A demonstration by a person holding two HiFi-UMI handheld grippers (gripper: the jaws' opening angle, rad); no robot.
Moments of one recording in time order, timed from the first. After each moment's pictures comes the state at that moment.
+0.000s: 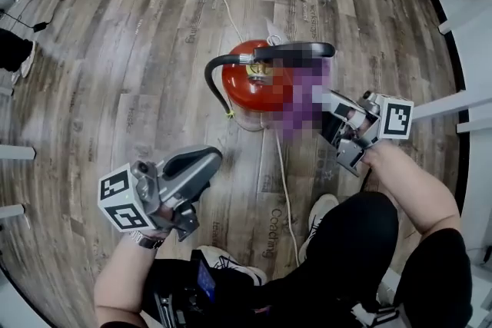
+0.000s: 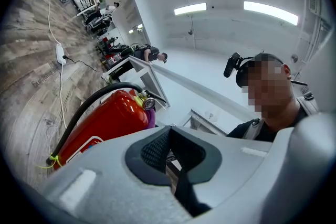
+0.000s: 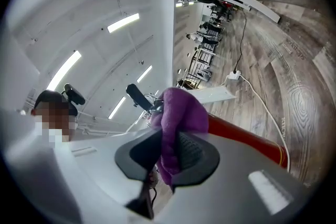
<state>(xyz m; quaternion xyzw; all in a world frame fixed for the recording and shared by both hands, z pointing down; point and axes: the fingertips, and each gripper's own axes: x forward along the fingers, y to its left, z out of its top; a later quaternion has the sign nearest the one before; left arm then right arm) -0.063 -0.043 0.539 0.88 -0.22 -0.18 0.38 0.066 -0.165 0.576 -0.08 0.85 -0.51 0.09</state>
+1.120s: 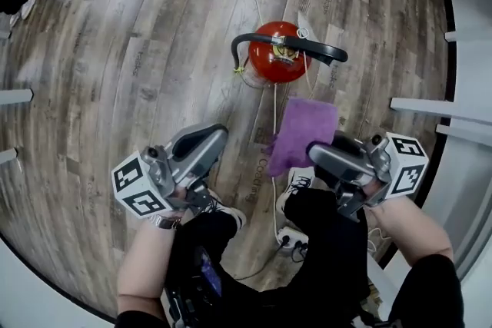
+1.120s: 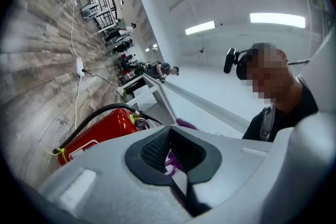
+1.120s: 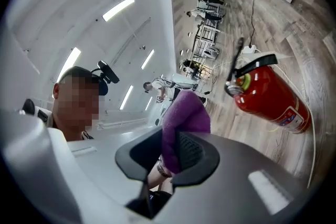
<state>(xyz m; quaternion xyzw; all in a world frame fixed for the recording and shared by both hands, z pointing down) -0.092 -0.023 0.477 0.82 -0.32 -0.25 0.39 0.030 -0.042 0.437 0.00 0.84 -0.54 0.02</state>
